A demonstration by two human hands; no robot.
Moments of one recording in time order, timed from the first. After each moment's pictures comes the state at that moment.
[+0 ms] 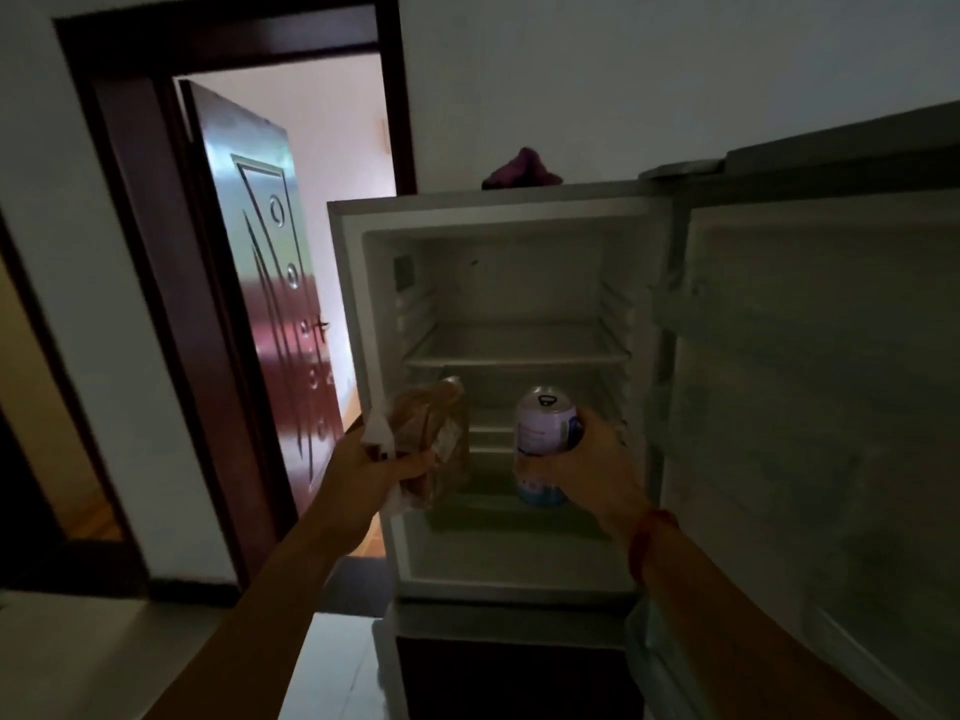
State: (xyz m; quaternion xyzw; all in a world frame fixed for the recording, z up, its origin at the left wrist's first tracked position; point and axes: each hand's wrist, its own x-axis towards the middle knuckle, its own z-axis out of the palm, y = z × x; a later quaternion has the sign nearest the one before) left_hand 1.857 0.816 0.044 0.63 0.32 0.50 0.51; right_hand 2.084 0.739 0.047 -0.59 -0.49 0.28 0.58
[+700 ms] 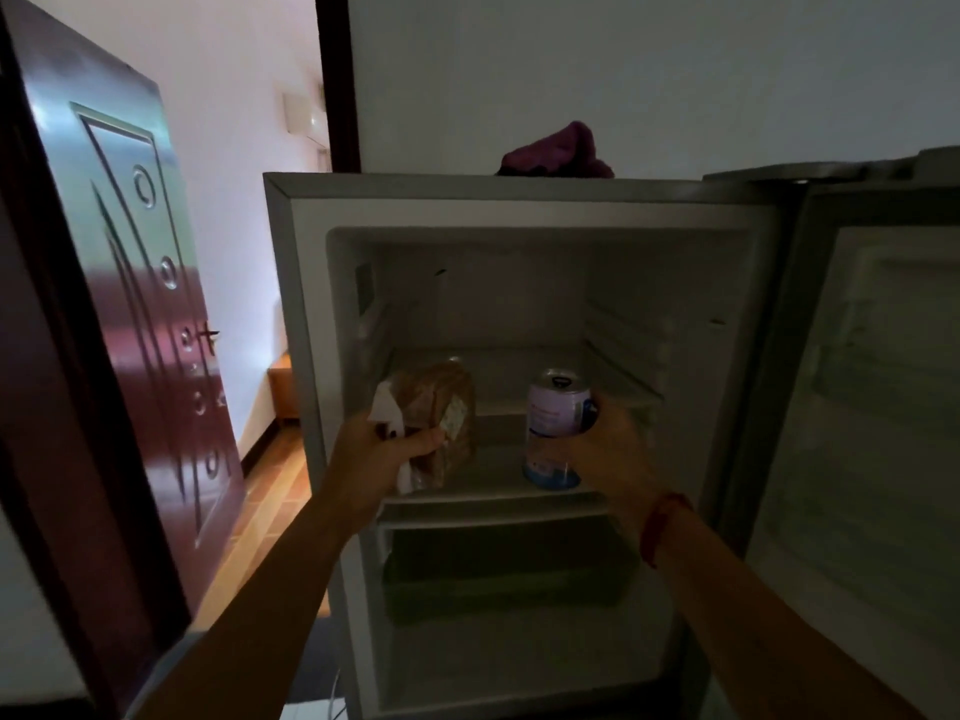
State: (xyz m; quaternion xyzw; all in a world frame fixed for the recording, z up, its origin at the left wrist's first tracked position) left_hand 1.910 1.045 0.057 0.63 0.26 0.43 0.59; right_hand 2.113 0.923 0.068 -0.65 -0.44 0.17 0.60
